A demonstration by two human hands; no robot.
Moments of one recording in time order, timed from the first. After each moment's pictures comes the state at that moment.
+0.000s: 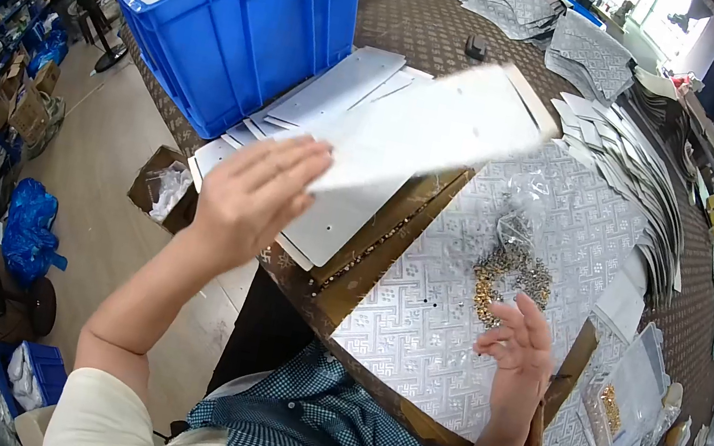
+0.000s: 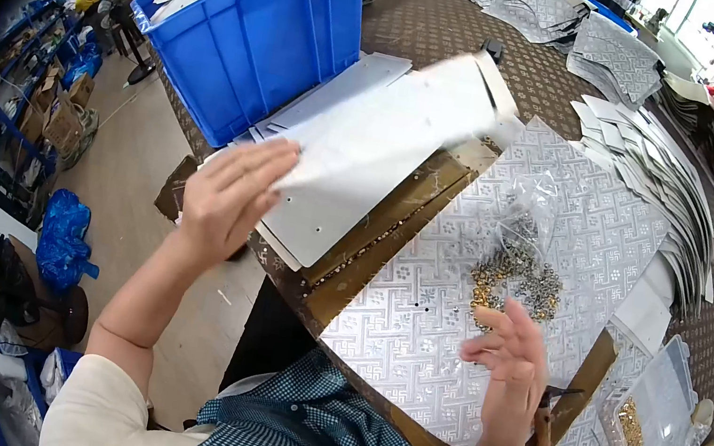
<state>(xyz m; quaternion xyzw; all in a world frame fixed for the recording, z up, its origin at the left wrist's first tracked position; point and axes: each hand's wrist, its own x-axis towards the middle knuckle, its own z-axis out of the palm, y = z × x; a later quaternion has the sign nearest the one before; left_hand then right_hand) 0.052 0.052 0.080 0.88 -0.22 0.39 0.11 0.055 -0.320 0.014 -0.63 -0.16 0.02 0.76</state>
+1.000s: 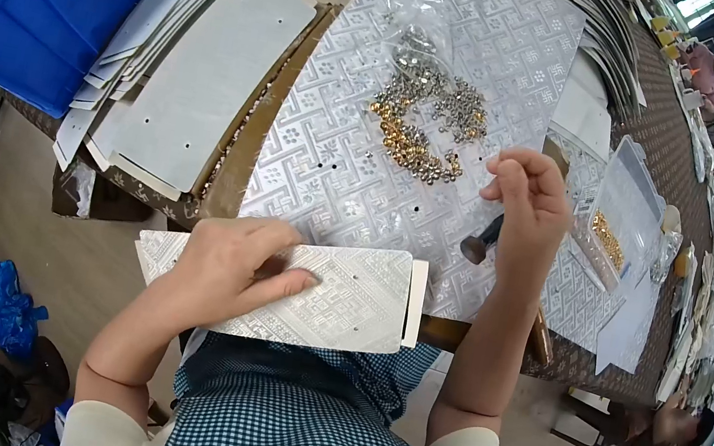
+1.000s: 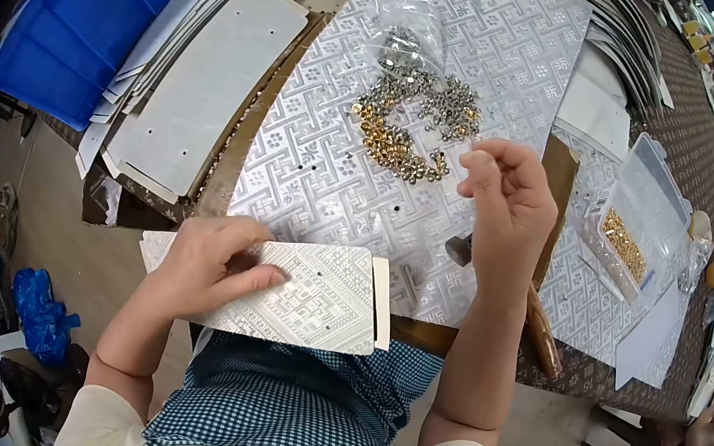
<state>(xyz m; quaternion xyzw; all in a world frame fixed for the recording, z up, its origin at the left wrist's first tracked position) 0.004 -0.062 0.030 0.89 -0.24 -0.07 0.39 0.059 -0.361 0.015 -0.73 0.00 -0.15 0.66</state>
